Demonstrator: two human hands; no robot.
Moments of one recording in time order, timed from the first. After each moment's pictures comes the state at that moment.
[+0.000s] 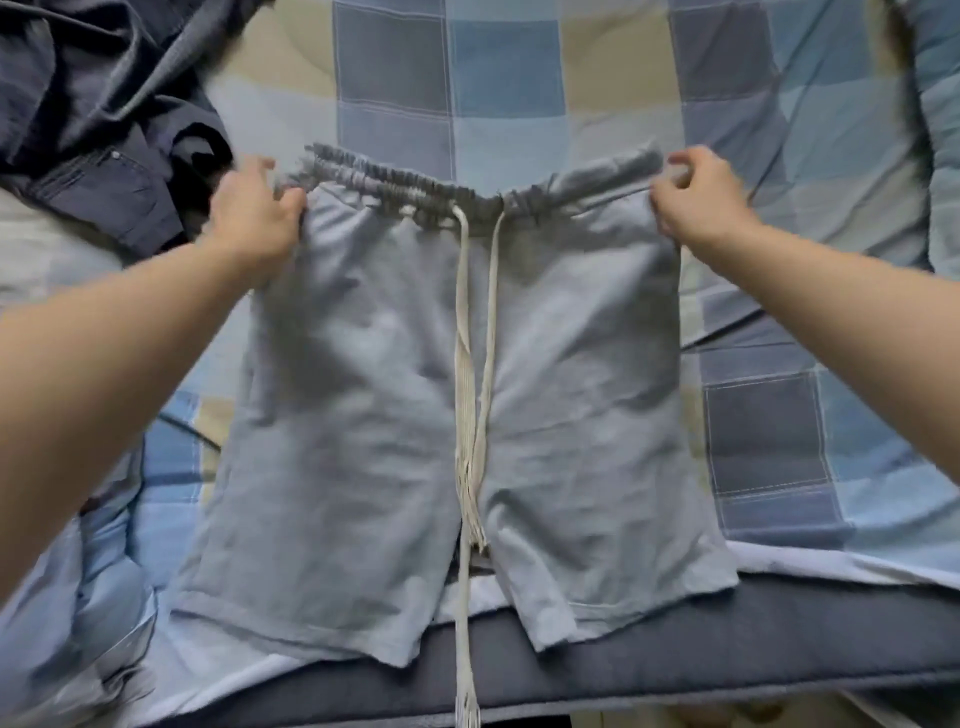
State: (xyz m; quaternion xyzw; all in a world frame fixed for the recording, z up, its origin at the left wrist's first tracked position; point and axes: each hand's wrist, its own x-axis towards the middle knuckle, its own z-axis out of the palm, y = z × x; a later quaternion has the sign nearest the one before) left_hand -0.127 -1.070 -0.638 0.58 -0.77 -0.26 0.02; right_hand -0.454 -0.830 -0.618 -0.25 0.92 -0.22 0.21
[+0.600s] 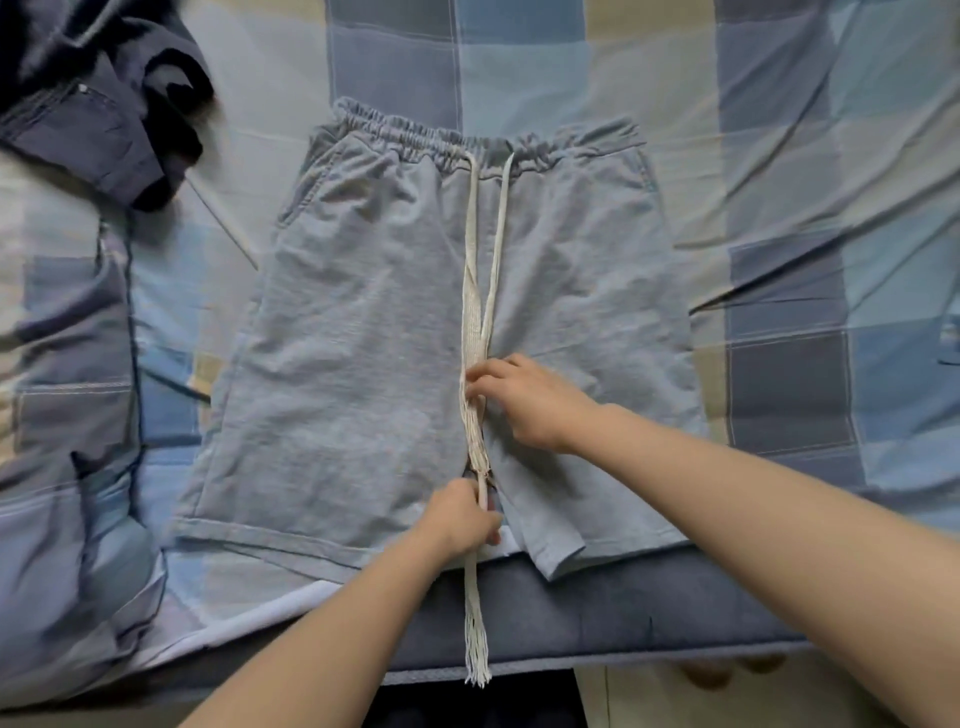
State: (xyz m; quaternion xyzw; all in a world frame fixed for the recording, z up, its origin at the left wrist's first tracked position) left_hand -0.069 -0.758 -0.705 0.49 -0.59 -0.53 -0.36; right_hand -0.242 -0.757 -0.697 -0.63 0.67 0.00 0.40
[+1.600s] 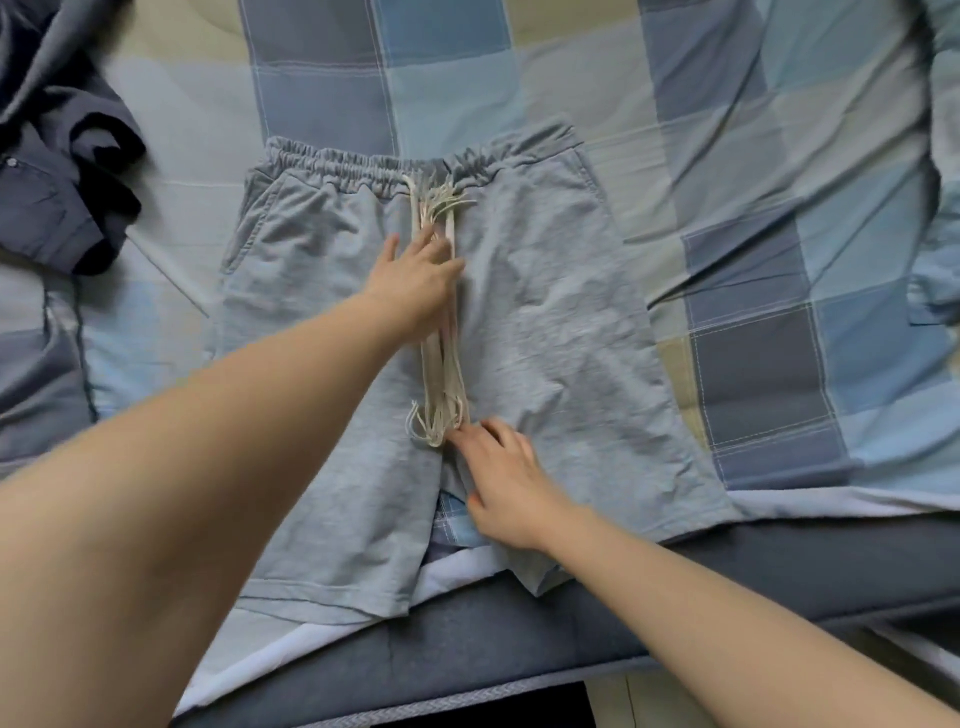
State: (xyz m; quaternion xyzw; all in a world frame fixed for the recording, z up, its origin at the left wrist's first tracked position) left_hand -0.225 -0.936 -0.695 0.17 -0.94 -0.11 -0.27; right_hand -0.194 -0.698 -0.697 -0.51 0.75 -0.08 0.41
